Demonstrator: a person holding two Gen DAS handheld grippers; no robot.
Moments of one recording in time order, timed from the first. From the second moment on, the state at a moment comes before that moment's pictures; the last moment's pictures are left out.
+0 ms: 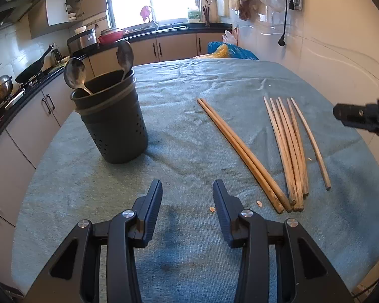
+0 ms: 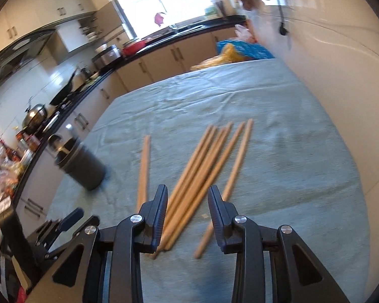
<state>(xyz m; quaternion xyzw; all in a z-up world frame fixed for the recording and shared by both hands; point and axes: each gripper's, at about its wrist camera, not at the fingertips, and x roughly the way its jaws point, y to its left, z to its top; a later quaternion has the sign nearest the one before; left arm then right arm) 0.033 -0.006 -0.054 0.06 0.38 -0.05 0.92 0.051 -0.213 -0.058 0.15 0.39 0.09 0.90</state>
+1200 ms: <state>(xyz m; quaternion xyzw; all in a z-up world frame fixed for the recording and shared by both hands) 0.052 -0.011 -0.035 0.06 0.40 -0.07 0.91 0.223 -0.252 -0.110 0.12 0.53 -0.02 0.84</state>
